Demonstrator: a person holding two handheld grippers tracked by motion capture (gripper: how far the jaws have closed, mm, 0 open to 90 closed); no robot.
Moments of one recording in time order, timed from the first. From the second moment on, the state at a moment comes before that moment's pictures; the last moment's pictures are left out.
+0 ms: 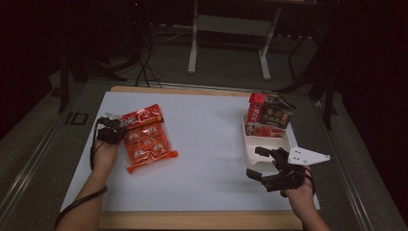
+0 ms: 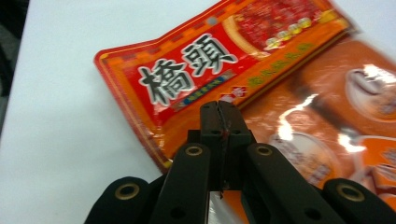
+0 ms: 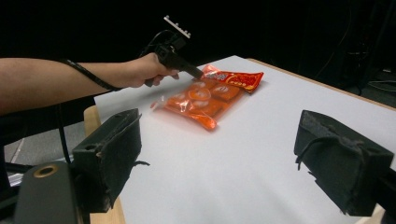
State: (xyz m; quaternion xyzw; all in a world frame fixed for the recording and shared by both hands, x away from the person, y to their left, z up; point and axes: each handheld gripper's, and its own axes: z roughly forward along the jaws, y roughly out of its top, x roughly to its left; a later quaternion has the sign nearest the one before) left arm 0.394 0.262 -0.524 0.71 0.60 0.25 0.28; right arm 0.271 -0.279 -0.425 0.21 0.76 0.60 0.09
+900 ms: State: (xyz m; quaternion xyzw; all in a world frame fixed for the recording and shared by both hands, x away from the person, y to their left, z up) left arm 0.394 0.249 -0.532 0.74 0.57 0.20 0.30; right arm 0.271 -0.277 -0.426 0.21 0.77 0.60 0.08
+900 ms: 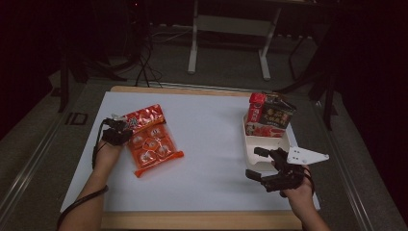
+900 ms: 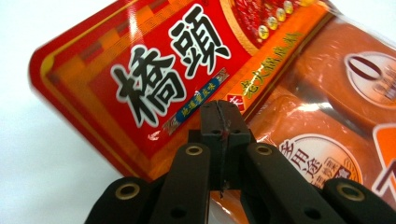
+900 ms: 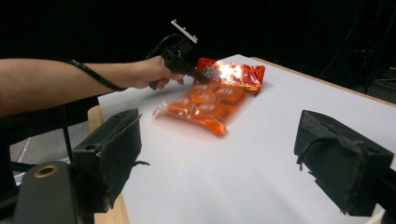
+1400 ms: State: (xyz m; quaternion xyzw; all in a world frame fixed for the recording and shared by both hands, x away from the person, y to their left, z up) left arm 0.365 0.192 -0.534 0.78 0.51 0.15 0.34; right arm 0.269 -0.273 -0.425 0.21 0.77 0.60 0.08
